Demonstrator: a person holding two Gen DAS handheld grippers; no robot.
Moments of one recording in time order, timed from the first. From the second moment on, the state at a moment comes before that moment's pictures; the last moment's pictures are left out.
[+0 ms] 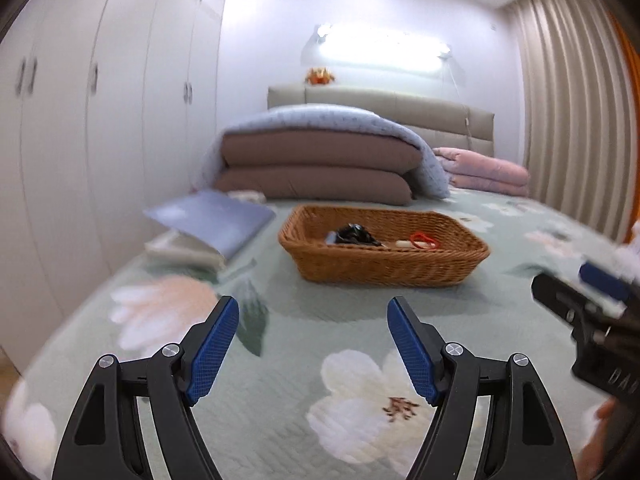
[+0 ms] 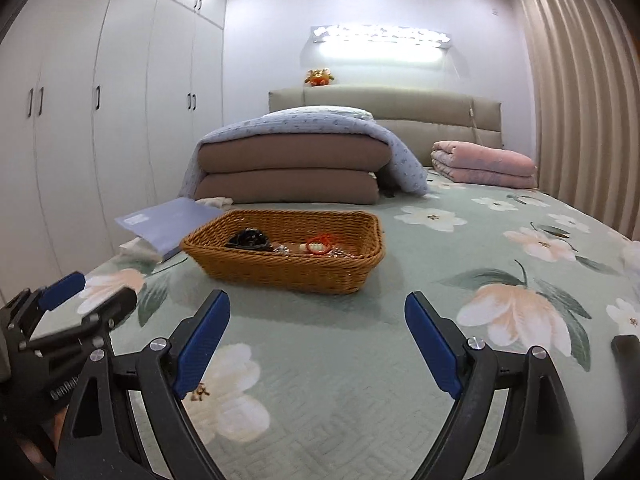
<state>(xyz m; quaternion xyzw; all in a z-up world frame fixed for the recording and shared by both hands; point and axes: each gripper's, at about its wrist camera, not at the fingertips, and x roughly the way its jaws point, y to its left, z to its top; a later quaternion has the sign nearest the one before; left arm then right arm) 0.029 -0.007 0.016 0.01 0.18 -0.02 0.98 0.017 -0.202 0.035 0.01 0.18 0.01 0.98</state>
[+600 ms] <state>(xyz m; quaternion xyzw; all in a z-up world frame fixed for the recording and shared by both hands) 0.039 -0.014 0.006 0.02 0.20 0.00 0.98 0.026 -0.212 0.022 0.03 0.20 0.01 0.98</state>
